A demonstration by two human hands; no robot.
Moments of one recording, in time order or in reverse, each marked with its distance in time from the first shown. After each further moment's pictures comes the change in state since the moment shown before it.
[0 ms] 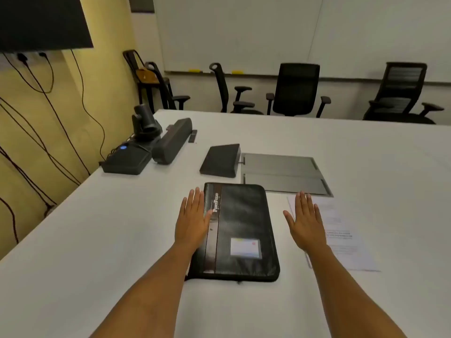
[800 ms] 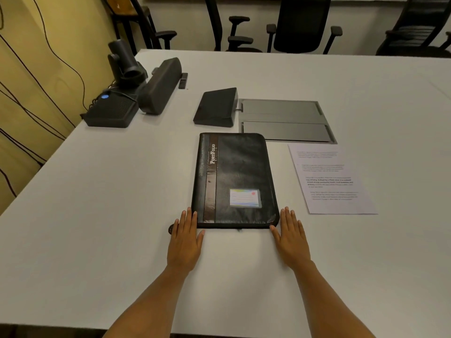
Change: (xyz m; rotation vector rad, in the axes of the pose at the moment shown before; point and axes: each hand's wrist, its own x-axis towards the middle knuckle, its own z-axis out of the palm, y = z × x) left_hand -0.124 -0.034 0.101 -0.027 -0.224 -0.061; right_hand -0.126 0.000 0.101 0.130 -0.327 0.093
